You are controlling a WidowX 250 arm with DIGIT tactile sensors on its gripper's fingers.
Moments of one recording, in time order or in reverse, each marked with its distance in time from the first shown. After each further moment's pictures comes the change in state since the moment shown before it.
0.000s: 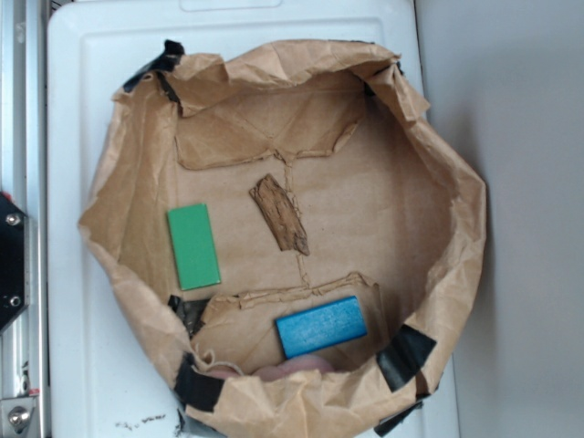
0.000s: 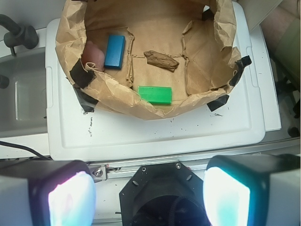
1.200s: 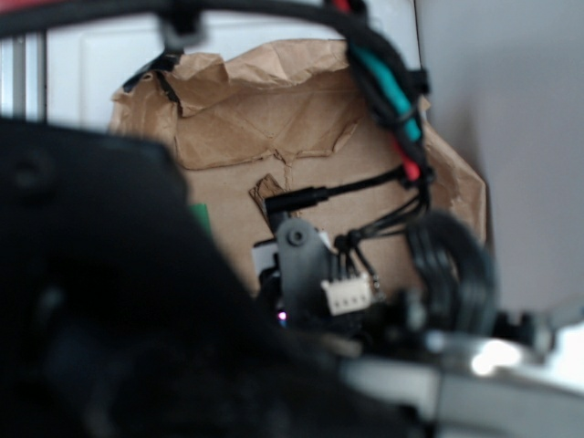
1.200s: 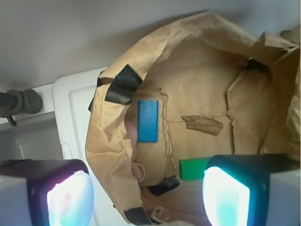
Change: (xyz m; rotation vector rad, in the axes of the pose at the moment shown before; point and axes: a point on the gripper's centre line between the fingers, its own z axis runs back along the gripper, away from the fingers) arm 0.139 -0.065 -0.051 0.020 0.060 0.096
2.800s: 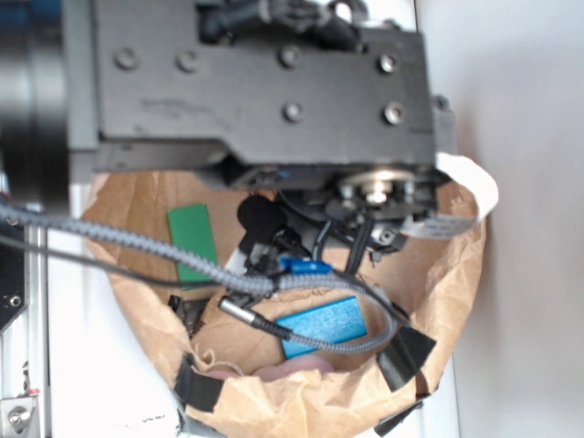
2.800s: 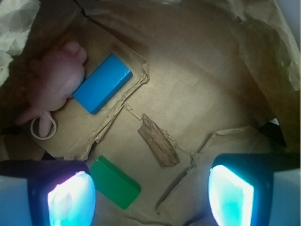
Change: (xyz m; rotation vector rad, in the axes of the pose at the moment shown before) arm 0.013 0.078 -0.069 0.021 0.057 -0.747
